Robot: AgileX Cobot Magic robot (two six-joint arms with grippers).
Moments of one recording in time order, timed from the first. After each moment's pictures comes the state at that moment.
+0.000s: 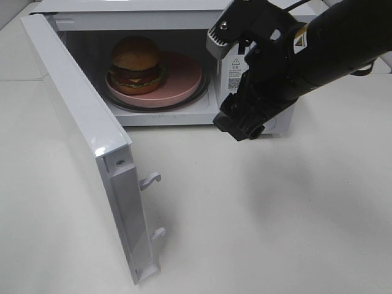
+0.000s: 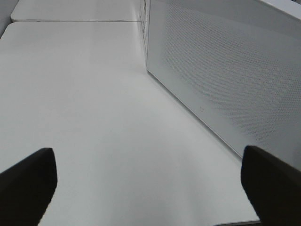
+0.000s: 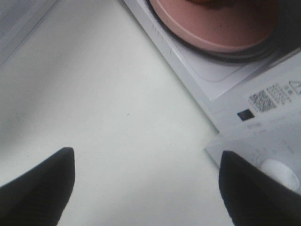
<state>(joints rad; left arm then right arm) 0.06 -0.01 -0.52 -0.22 1.08 0.14 0.59 1.50 -0.98 -0.03 0.35 -0.43</state>
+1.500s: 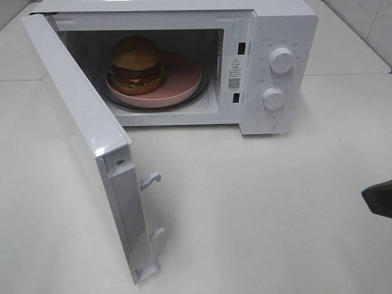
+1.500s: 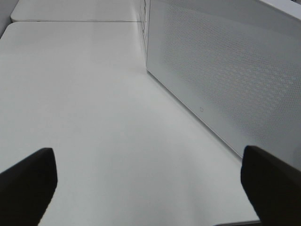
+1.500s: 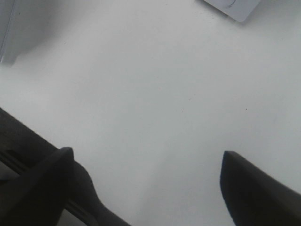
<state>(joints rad) 0.06 -0.01 -0.52 -0.22 1.08 0.14 0.59 0.76 -0.65 -0.14 0.86 0.05</state>
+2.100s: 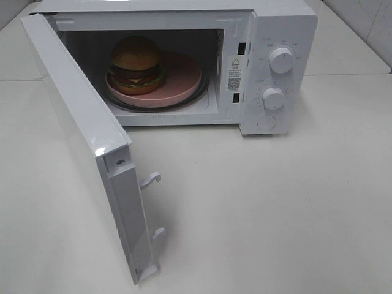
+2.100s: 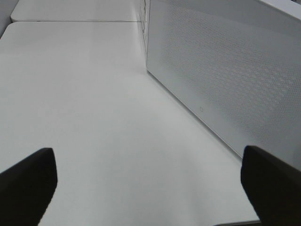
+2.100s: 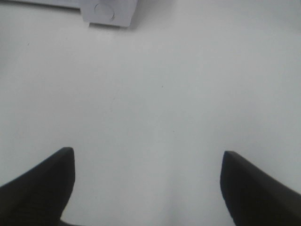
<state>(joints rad) 0.06 -0.01 -0.52 -0.22 1.08 0.14 0.22 0.28 -0.53 -0.15 0.97 0.12</state>
